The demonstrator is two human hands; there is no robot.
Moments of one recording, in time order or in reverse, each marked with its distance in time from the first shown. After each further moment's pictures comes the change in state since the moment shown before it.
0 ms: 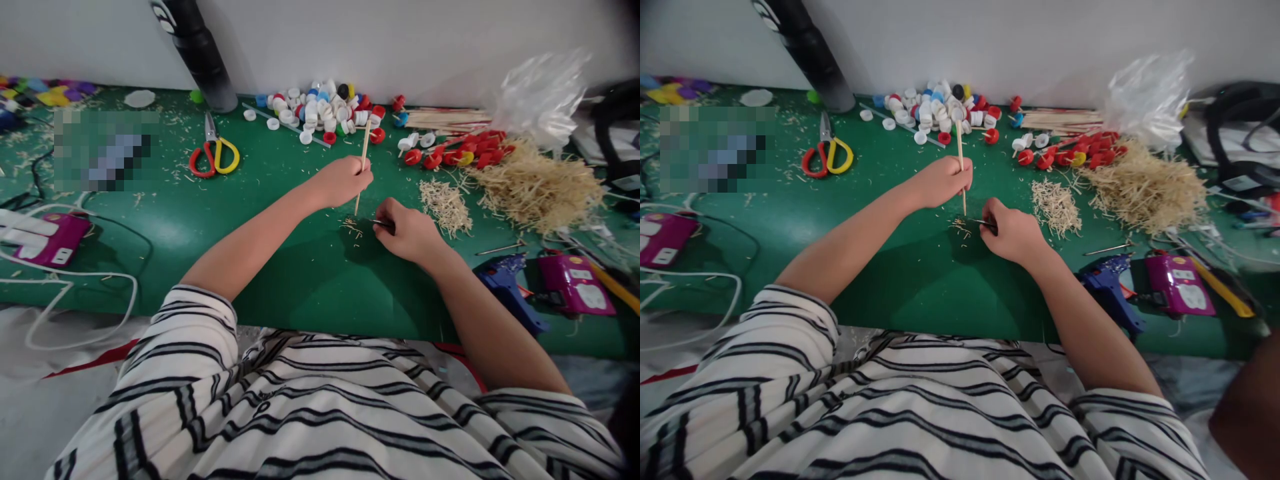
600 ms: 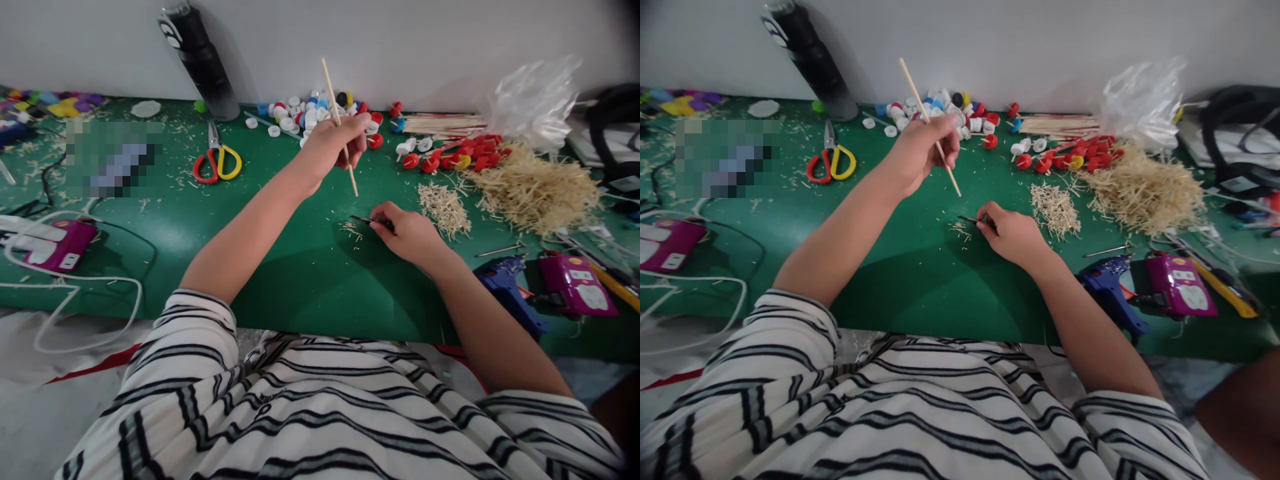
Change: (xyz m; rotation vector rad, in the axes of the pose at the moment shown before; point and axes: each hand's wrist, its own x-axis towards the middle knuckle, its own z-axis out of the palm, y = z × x) left_hand 0.007 0.011 -0.027 -0.581 0.225 0.076; right_hand 0.001 -0.002 -0.002 0.002 0.000 -0.021
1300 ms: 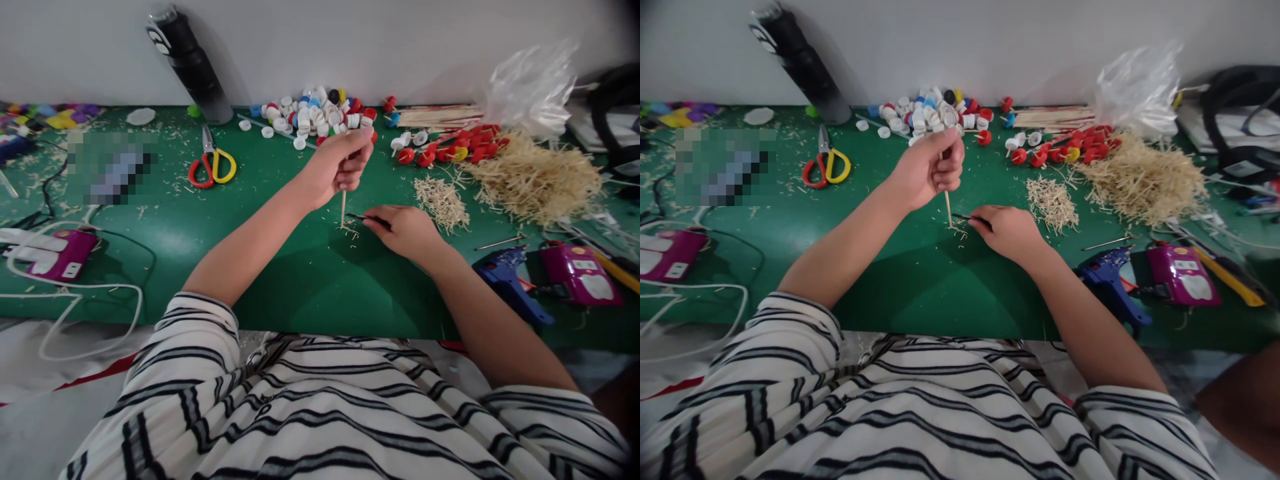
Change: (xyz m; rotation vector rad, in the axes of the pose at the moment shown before) left_hand -0.014 -0.001 0.021 -0.076 -0.134 -0.106; right_hand -0.001 -0.002 0.002 -0.027 0.061 -0.051
